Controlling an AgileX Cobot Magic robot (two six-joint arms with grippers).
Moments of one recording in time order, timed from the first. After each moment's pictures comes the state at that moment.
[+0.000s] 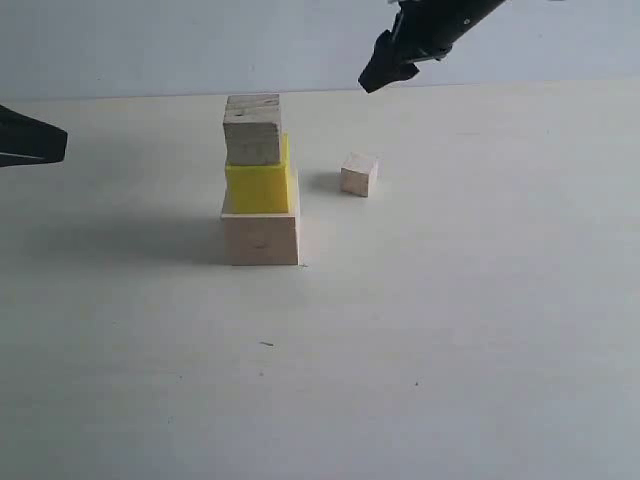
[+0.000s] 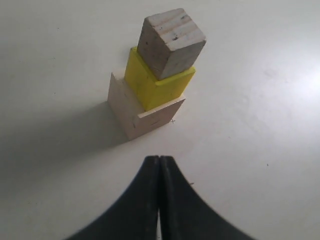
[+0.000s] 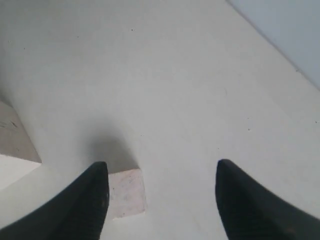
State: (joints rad) left arm -0.08 1.11 -0.79 -0.86 0.80 0.88; right arm 0.20 2.33 -2.14 0.54 1.05 -0.91
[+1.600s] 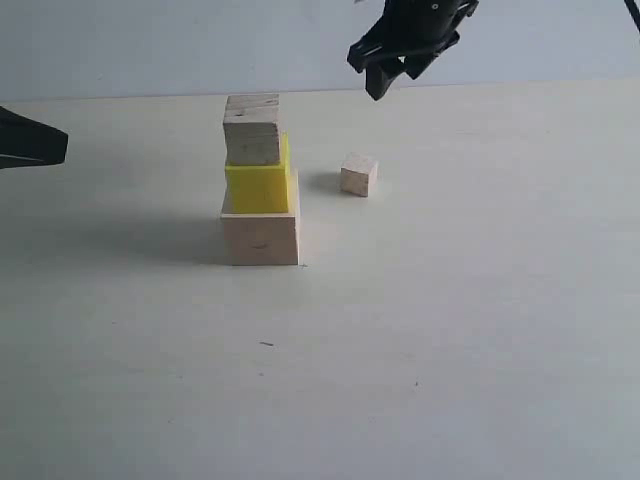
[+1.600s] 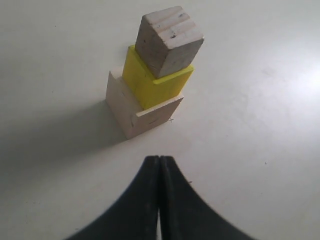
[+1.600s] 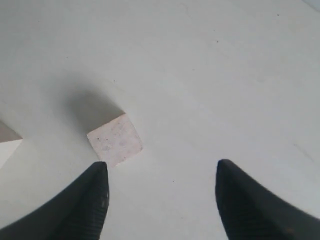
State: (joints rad) left arm -0.08 1.11 -0.79 -0.86 0.80 0.88; right arm 0.34 2.33 -2.25 0.08 1.22 -0.32
